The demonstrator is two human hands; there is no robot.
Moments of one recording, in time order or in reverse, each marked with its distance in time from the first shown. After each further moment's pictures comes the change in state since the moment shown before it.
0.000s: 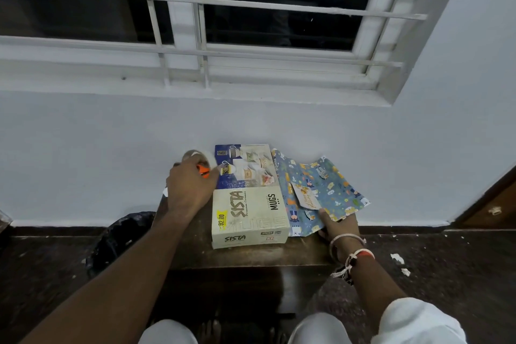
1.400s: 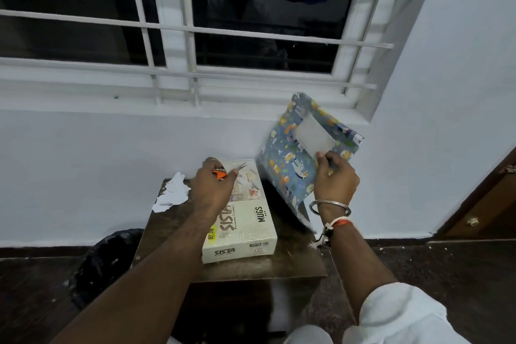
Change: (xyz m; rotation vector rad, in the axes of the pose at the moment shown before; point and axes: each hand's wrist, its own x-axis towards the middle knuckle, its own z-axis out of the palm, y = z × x) left_hand 0.000 0.054 0.030 -0.343 -0.013 -0.092; right_hand -0.056 -0.142 0.020 -0.089 0.425 -0.894
